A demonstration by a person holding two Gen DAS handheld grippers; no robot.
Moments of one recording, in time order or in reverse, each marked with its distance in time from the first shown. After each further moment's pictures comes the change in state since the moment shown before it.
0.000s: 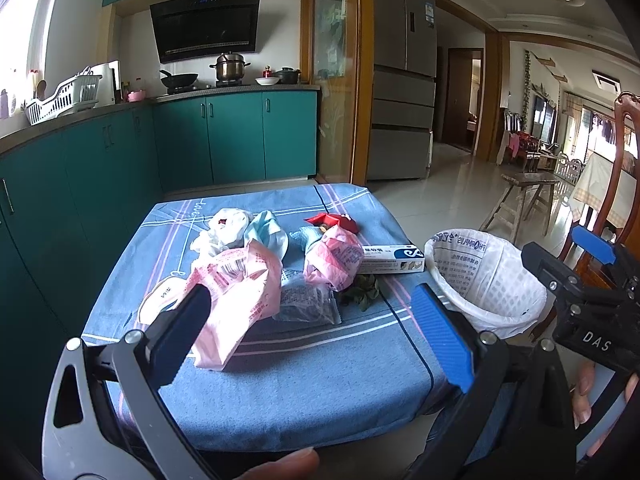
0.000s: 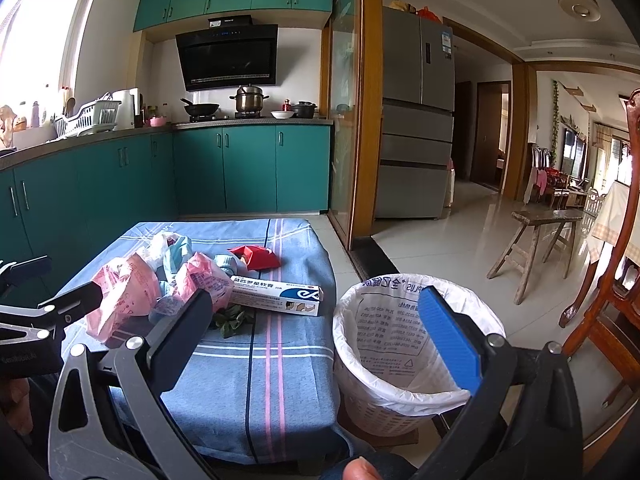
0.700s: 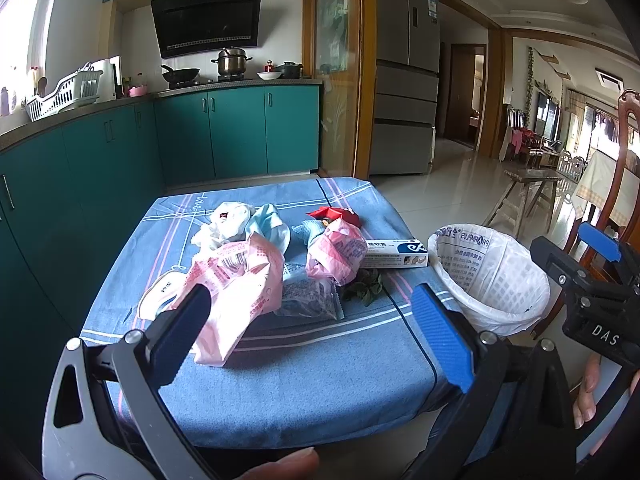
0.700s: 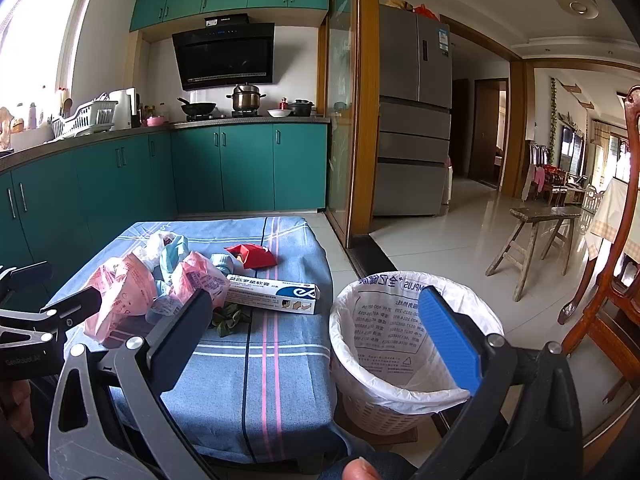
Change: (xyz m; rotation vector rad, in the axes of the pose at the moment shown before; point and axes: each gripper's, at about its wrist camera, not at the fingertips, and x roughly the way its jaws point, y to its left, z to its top) left arm 0.004 0.002 -0.001 -0.003 0.019 0.004; right arm 0.002 -0.003 -0.001 0.008 0.006 -0.008
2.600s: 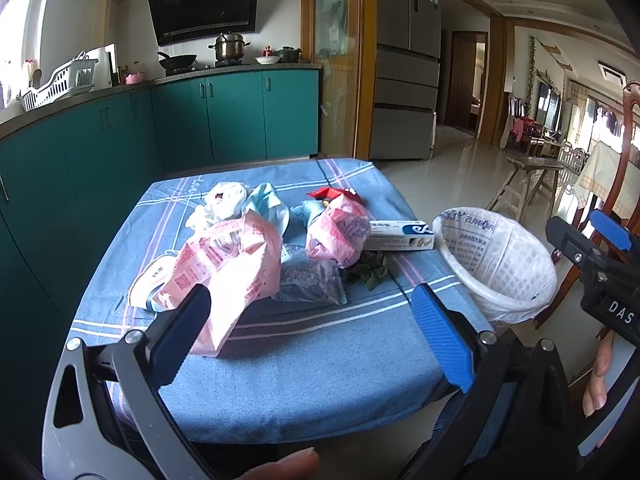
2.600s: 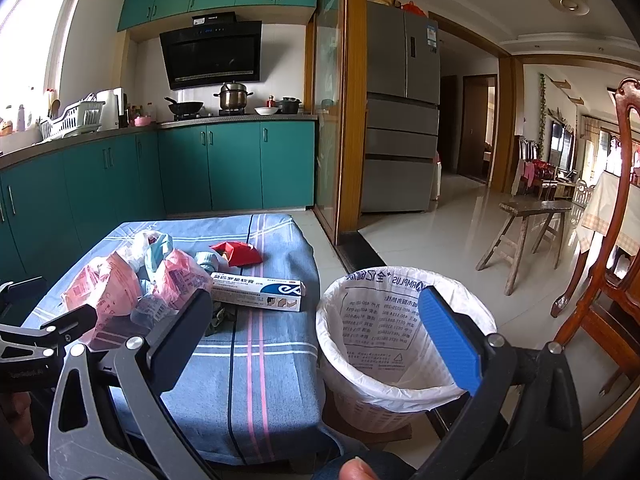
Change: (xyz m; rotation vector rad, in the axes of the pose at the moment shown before) left arm 0.017 0.001 -0.008 0.006 0.064 0.012; right arm 0.012 -0.008 -0.007 0.014 0.026 -0.032
